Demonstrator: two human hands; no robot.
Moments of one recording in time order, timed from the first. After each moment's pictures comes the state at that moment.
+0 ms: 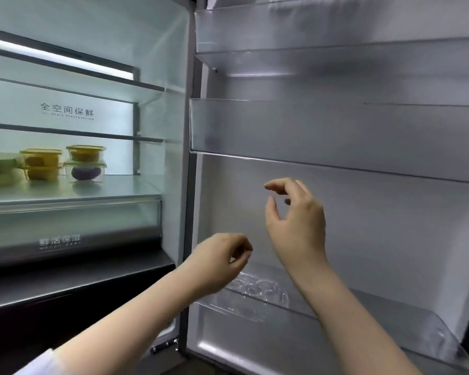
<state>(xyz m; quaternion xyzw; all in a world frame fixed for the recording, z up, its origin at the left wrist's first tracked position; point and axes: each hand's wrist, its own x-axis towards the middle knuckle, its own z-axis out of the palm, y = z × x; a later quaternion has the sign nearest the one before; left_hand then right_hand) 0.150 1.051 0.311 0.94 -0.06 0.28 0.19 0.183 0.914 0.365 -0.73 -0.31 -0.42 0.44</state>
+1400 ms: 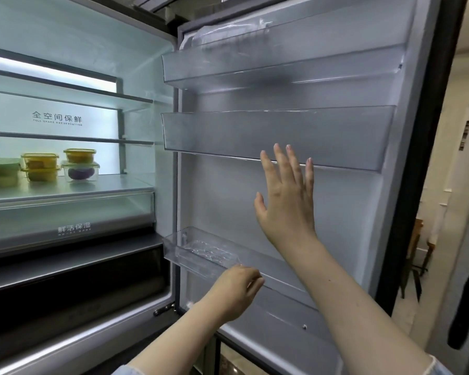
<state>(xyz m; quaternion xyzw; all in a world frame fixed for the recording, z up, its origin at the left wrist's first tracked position) 0.056 0.961 0.233 0.95 -0.14 0.20 0.19 0.045 0.846 0.385 -0.83 -0.25 -0.49 0.14</state>
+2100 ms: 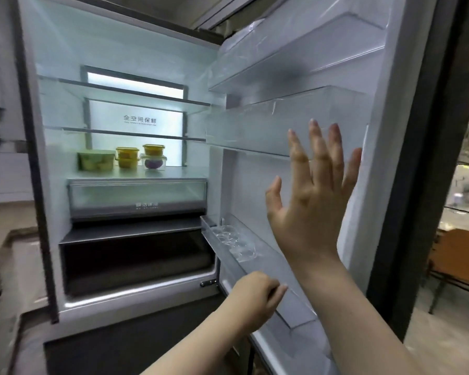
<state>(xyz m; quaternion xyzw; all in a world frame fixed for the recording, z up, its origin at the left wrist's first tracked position) -0.058 0.917 0.240 0.95 -0.03 0.23 0.19 -0.059 0.827 0.384 -0.67 -0.28 -0.62 0.29</state>
